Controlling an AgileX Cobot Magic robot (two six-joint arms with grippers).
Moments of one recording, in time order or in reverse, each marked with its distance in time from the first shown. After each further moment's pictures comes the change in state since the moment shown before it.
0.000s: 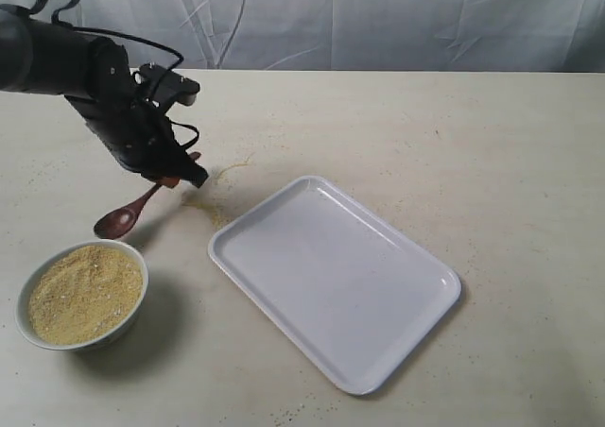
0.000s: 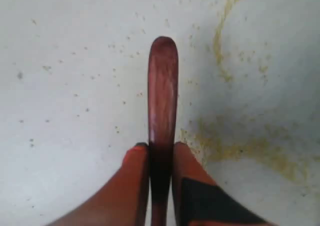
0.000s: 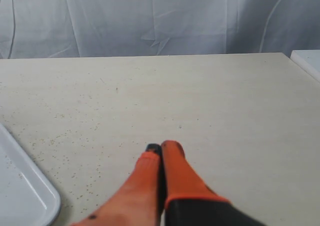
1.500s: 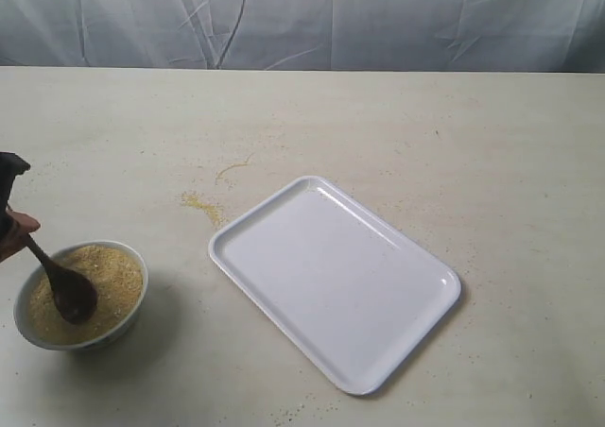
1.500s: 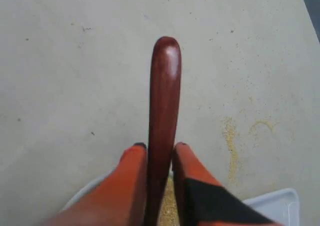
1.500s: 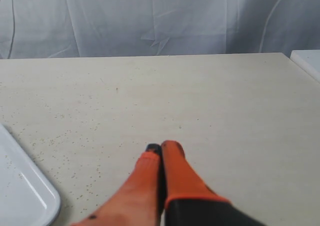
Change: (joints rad) left arm 0.252 -0.831 0.923 -0.819 -0.480 -0.419; right arm 0.000 0.000 0.000 0.000 0.000 0.000
